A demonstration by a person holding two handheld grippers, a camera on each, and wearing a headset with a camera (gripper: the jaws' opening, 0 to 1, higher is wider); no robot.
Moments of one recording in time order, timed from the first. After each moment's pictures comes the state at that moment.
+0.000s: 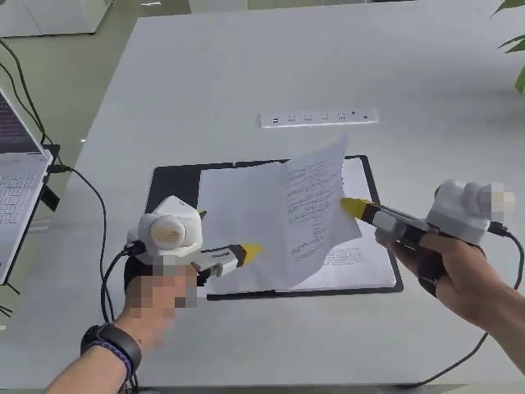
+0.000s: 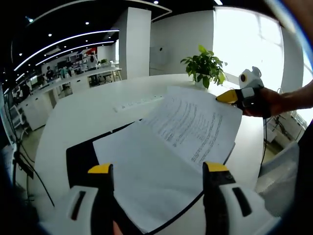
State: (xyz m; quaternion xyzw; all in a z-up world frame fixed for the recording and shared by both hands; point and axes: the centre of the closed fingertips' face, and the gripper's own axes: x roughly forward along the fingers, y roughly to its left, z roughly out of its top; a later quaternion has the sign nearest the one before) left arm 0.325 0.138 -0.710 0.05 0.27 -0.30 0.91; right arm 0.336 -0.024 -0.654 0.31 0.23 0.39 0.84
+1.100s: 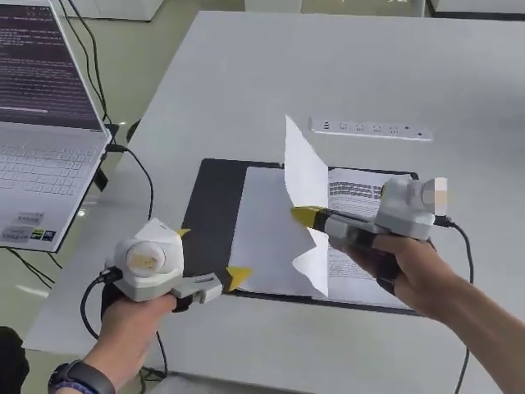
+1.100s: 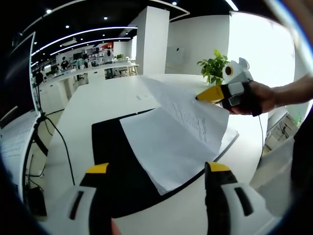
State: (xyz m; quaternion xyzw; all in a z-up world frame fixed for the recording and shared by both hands) left arm 0.275 0.224 -0.715 0.02 0.29 -0.24 0.93; right arm 0.320 0.135 -0.659 0.27 0.28 0.52 0.76
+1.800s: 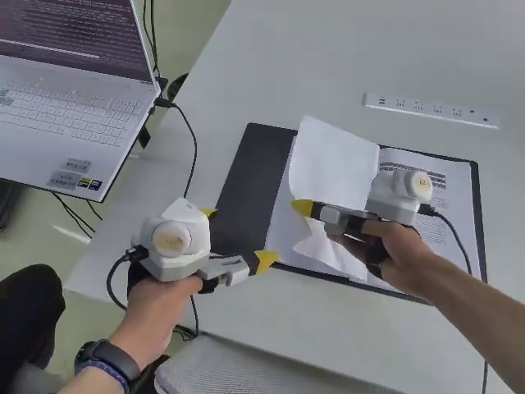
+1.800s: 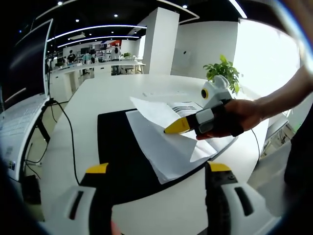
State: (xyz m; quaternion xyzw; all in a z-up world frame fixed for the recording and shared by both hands) left arm 0.257 0.242 -0.722 -0.02 0.29 -0.22 0.93; right arm 0.319 0.199 -0.739 0.28 0.38 0.50 0.73
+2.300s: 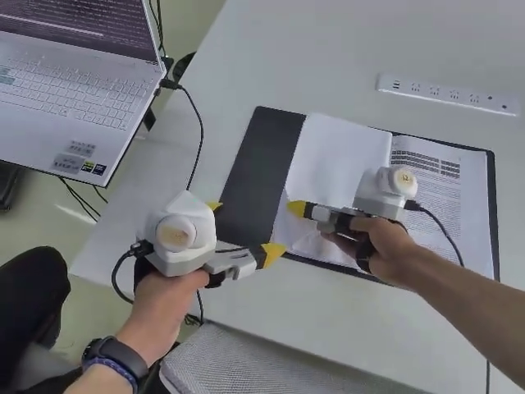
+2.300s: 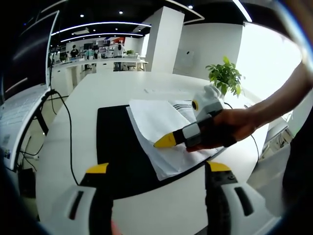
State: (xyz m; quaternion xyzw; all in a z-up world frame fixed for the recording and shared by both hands) left arm 0.254 0.242 -0.735 -0.03 0.30 -0.22 0.93; right arm 0.313 0.215 -0.786 0.27 0.43 0.46 0.73
